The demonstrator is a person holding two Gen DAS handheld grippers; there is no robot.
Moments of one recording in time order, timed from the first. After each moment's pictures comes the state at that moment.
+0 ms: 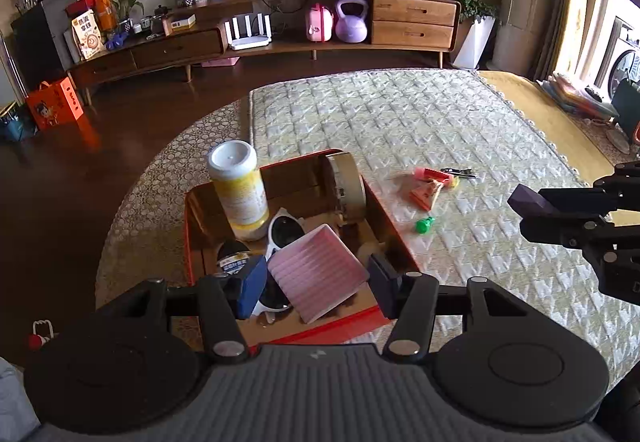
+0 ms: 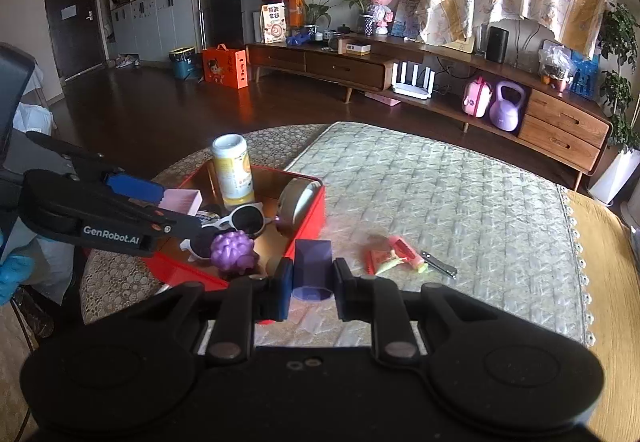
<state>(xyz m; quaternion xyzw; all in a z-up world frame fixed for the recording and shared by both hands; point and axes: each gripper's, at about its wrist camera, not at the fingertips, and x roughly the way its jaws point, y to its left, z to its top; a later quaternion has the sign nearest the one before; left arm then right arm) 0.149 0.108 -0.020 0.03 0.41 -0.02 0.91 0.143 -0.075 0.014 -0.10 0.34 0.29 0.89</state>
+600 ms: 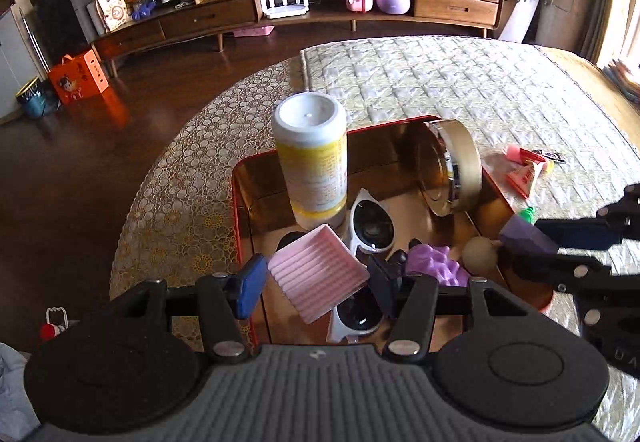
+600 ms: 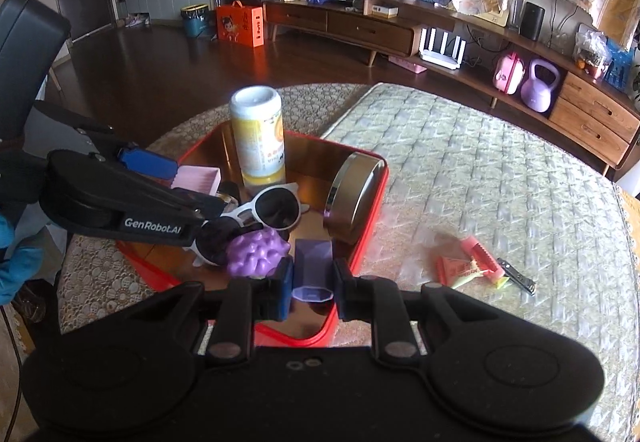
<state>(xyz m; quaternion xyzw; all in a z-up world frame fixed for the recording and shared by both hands) 0.201 0.156 -0.076 0.03 0.45 0.03 0.89 0.186 0.010 -0.045 -0.14 0.39 0.30 0.86</state>
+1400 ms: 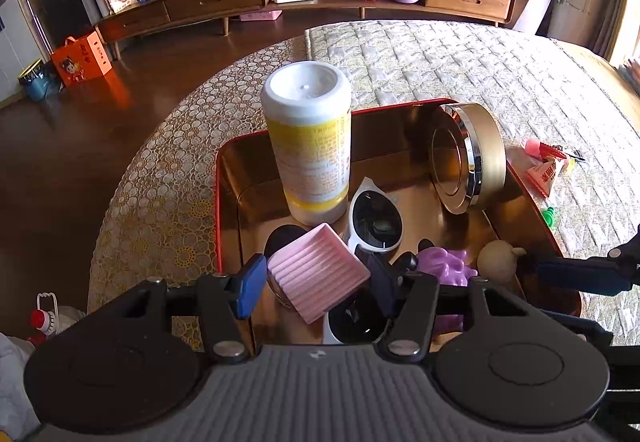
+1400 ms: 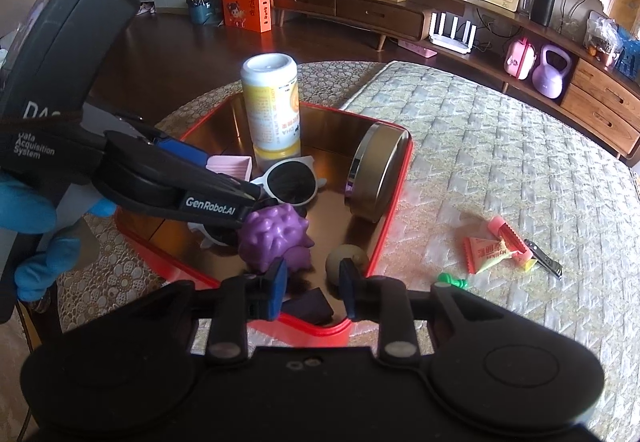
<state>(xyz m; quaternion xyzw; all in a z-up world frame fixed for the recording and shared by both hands) 0.216 0.154 -0.097 0.02 0.46 0.04 0.89 0.181 0.014 -0.057 -0.14 0.41 0.31 0.85</state>
